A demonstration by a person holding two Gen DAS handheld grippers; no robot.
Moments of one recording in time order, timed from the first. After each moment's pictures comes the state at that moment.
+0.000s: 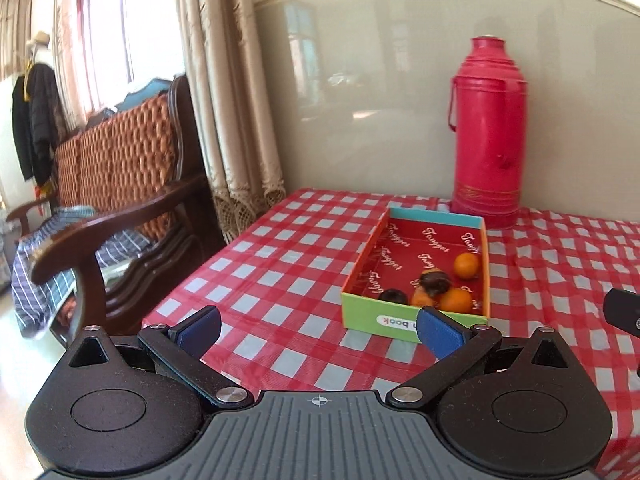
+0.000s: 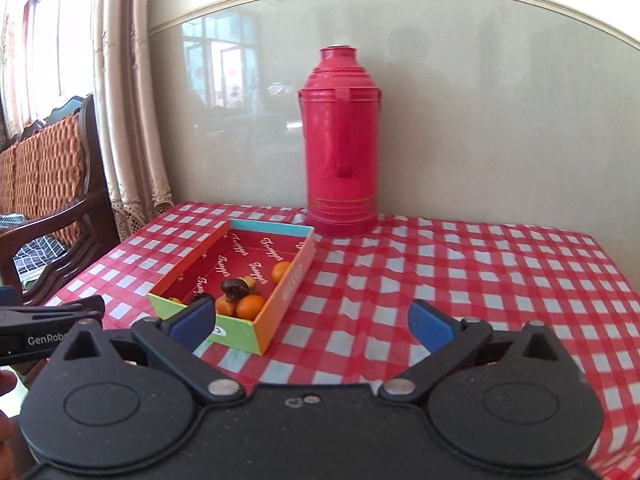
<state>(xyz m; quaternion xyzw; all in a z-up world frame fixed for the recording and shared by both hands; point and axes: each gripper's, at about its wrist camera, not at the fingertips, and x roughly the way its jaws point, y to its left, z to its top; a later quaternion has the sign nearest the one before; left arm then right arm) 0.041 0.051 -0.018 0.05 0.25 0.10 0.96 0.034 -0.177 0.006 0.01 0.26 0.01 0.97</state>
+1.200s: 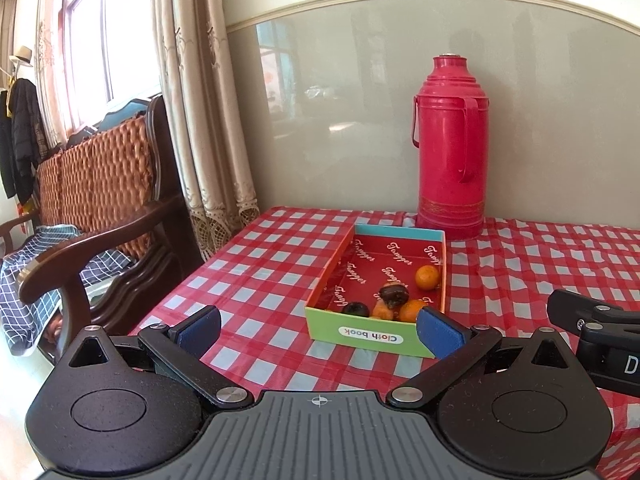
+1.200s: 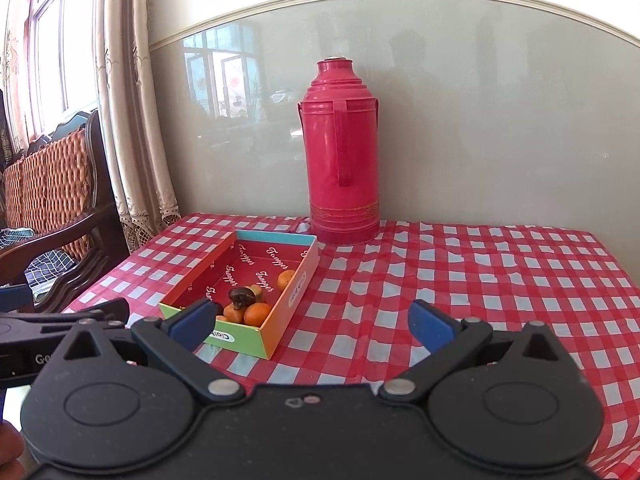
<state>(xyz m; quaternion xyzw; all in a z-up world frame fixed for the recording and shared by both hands) 0.027 0.028 0.001 0.05 0.24 0.06 0.97 0.025 -0.180 0.014 0.03 0.25 0.02 0.97</state>
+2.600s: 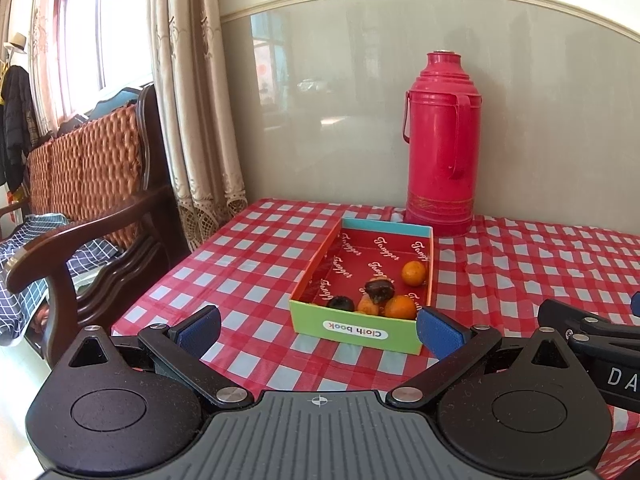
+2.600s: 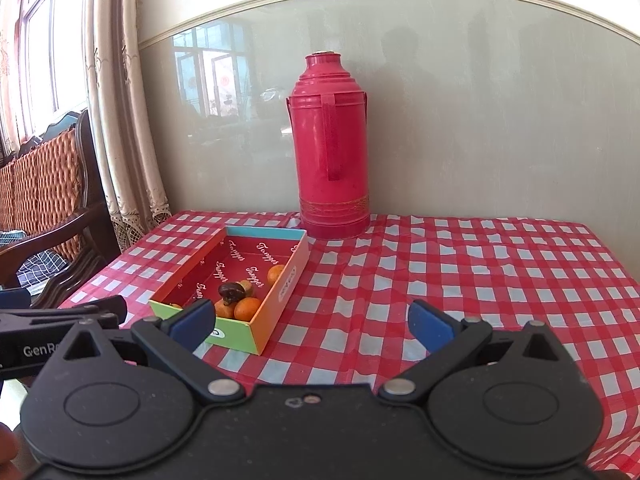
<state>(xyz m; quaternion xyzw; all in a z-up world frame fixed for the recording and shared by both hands) 0.030 0.022 -0.003 0.04 0.25 0.05 0.97 0.025 -0.187 0.008 0.03 0.25 0.01 0.97</state>
